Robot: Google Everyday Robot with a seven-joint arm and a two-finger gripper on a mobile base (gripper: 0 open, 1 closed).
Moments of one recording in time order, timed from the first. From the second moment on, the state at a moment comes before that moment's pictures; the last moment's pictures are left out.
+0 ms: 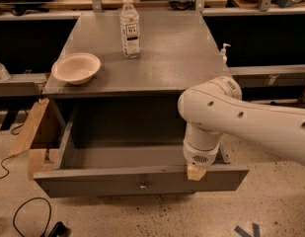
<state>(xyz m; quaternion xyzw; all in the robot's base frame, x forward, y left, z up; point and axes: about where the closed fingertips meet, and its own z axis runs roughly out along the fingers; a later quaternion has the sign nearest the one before) 0.435 -0.128 0.670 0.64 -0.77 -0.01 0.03</state>
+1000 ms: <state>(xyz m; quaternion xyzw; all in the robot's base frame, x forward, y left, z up) 0.434 -0.130 0.677 0.64 -0.77 -0.01 0.02</state>
